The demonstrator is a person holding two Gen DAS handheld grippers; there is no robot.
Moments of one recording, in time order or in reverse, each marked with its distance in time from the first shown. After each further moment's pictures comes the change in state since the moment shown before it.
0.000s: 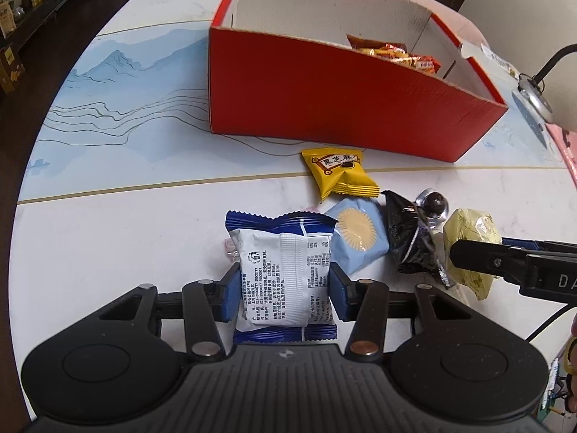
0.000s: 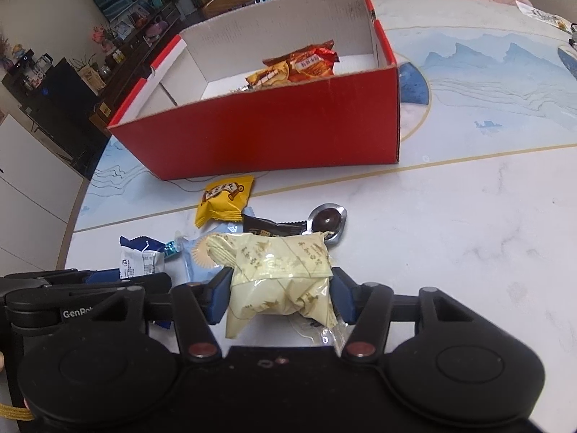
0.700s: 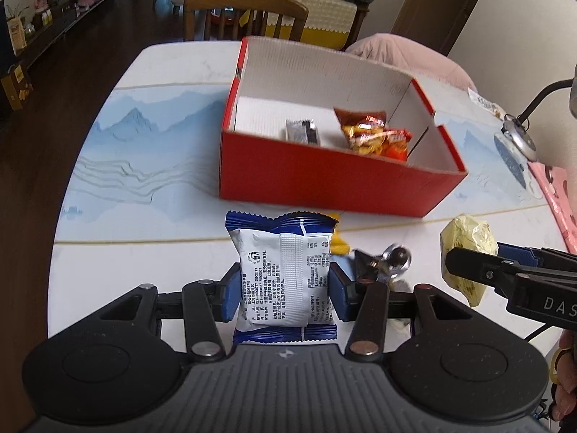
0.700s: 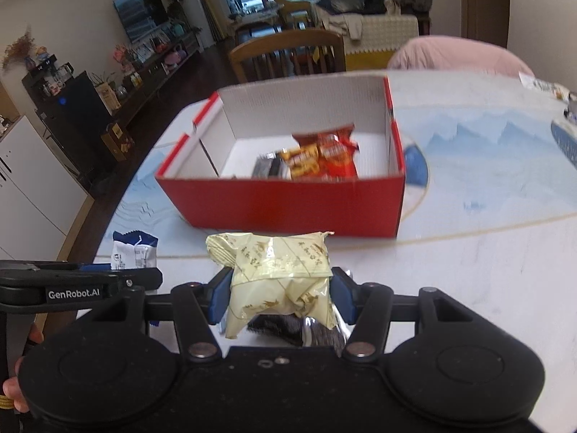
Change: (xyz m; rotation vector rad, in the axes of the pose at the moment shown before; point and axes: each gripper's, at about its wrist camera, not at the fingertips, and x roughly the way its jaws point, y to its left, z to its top) left arm -0.071 -0.005 0.028 -0.020 -0.121 -0.012; right arm -0.056 0.034 0.024 -0.114 -0.159 -0.020
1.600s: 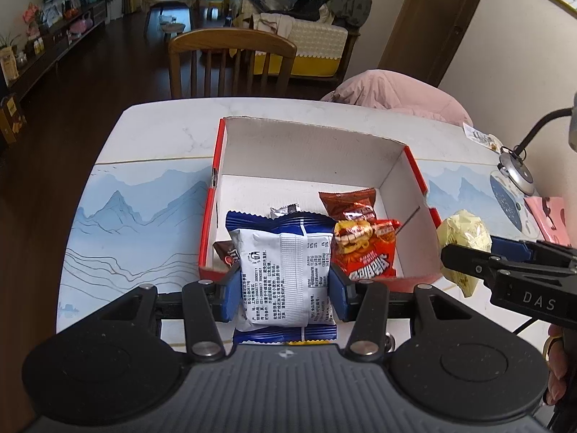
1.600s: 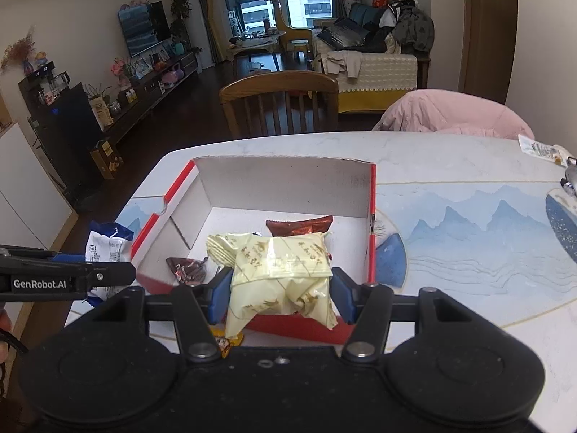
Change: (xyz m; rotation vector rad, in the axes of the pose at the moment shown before) left arm 0.009 -0.017 0.094 0.028 -0.065 0.001; right arm 0.029 -0.026 0.085 -0.061 -0.069 -0.058
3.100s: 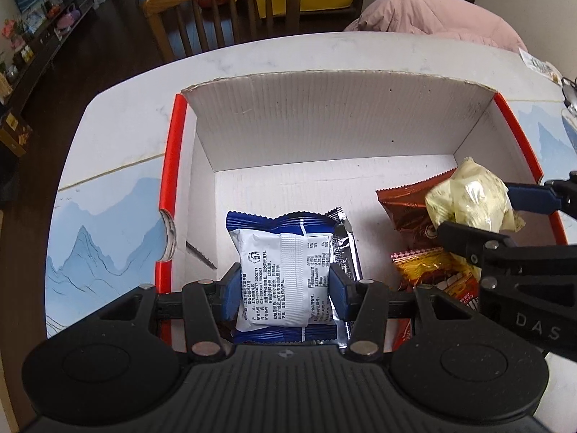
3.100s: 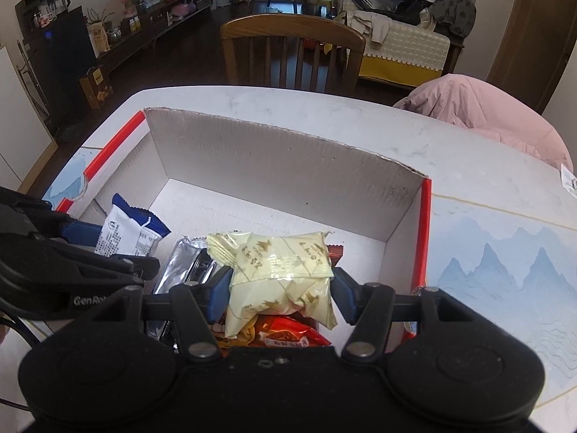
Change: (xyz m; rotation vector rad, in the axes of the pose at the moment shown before) left arm 0.152 -0.014 0.054 0.157 0.214 0.157; right arm 0.131 0.001 0.038 -0.177 0.172 -0.042
